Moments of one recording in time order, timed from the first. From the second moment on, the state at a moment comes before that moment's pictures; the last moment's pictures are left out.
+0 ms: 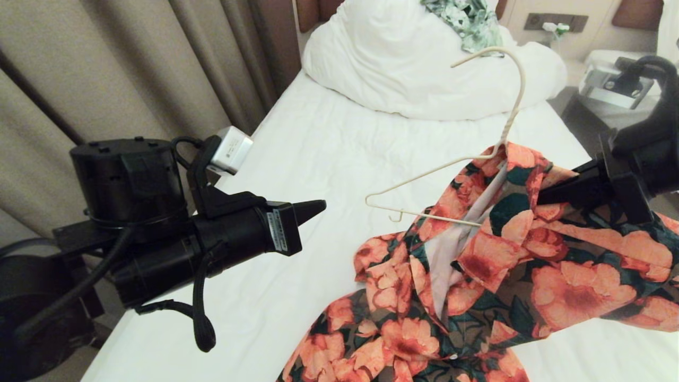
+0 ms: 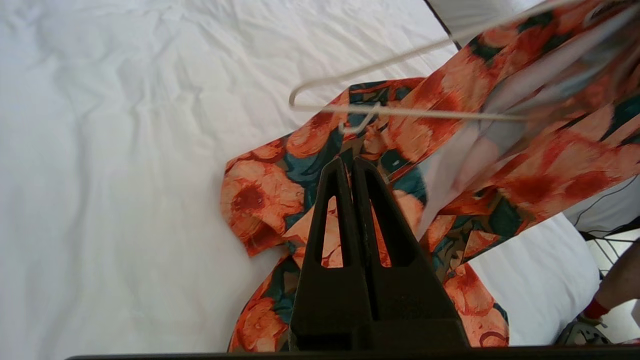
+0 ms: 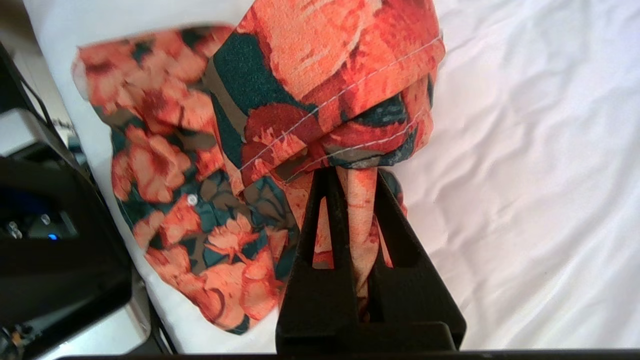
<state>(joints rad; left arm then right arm) -0.64 1.49 -0.75 -0.60 -0.12 -0.25 0.23 1.56 -1.67 0.81 0.52 -0.57</state>
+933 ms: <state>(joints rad) -0.62 1.55 -0.77 -0.60 -0.11 -0.25 0.17 1.75 -1.71 0.62 0.65 -0.34</state>
